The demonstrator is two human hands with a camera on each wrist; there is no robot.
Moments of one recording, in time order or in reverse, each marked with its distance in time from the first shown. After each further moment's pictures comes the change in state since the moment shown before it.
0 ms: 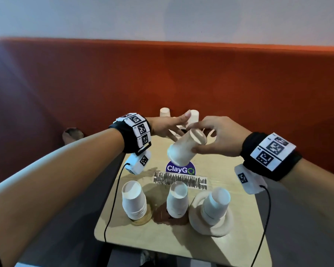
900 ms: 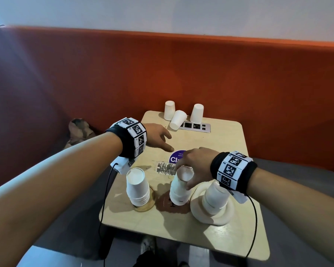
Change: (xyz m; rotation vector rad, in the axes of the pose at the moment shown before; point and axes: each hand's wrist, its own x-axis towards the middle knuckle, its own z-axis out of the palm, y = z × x) left_hand -0.027 -0.052 0.014 0.614 0.142 -0.232; right_hand -0.001 -0.024 0.093 -0.439 -0.559 -0.065
